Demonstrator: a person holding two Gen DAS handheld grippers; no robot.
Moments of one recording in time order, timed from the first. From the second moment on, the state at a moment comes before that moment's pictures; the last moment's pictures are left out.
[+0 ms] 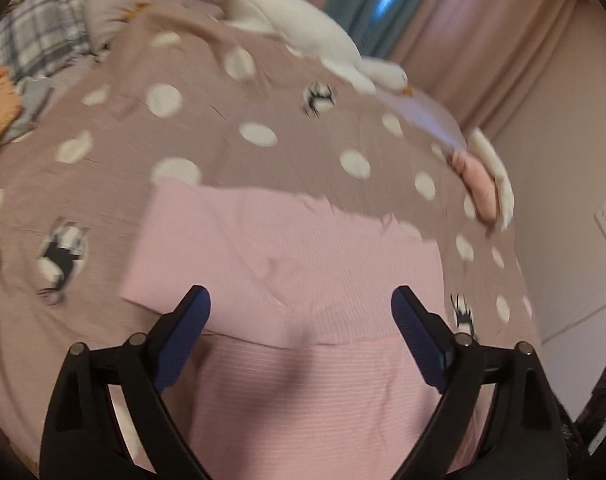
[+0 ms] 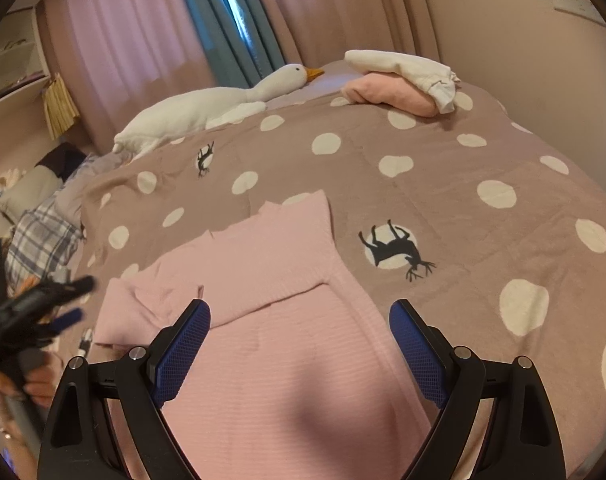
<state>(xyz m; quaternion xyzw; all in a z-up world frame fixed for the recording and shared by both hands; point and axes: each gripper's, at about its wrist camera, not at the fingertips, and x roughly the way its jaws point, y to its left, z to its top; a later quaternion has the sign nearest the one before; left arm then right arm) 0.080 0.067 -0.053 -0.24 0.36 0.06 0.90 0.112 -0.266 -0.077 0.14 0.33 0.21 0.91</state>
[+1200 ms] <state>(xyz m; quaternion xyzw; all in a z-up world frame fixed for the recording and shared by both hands) -0.022 0.189 -0.101 -0.34 0.34 0.23 0.85 0.186 -0.067 -0.102 0.00 0.45 0.29 0.84</state>
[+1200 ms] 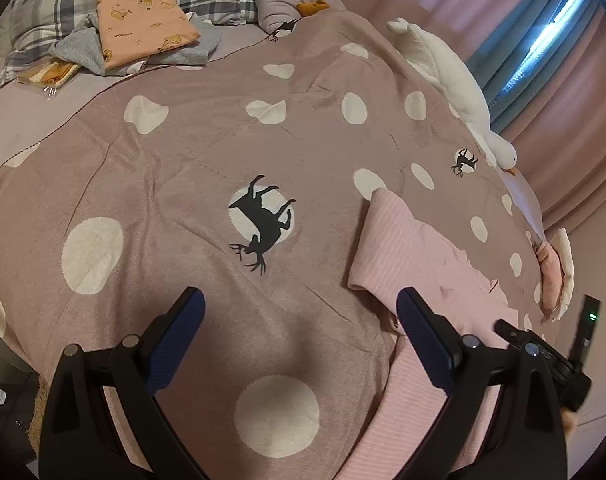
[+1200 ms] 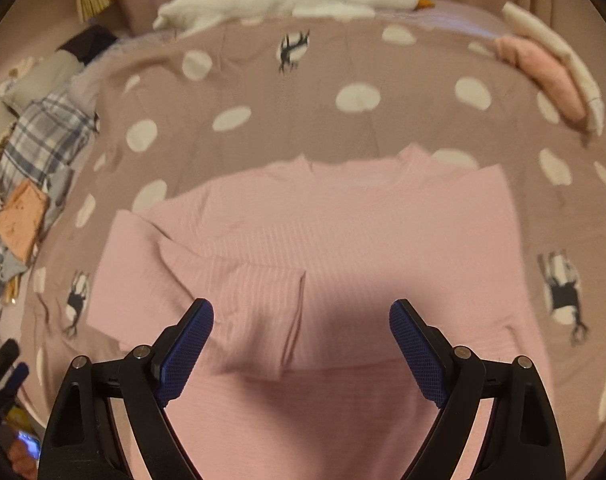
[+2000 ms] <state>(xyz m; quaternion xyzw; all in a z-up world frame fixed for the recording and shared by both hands) -0.020 0.193 -0.108 -0.36 0.34 0.23 0.84 0.188 -0.033 -0.129 -0.06 0.46 0.30 0.83</state>
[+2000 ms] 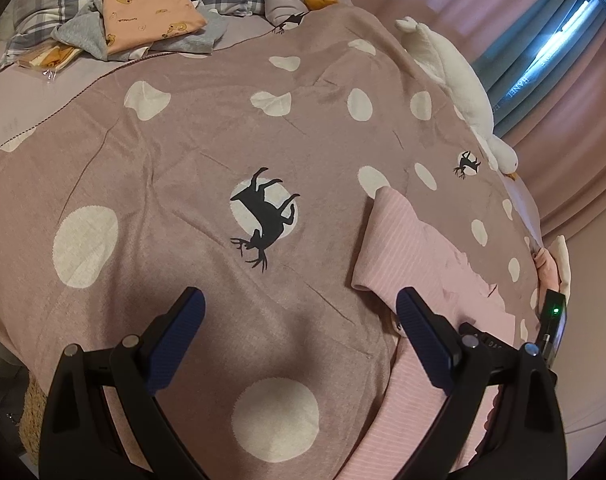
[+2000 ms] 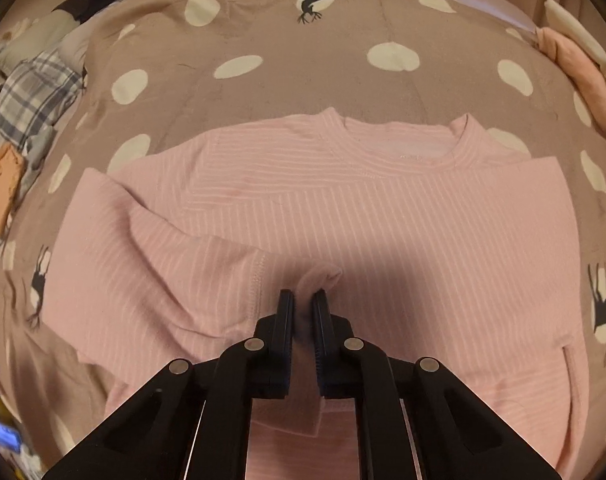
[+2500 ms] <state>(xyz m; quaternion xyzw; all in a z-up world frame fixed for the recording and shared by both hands) -0.021 0.191 -0.106 -0.37 0.34 0.23 0.84 0.172 -0.036 -0.064 -0.06 0.36 0.31 0.88</state>
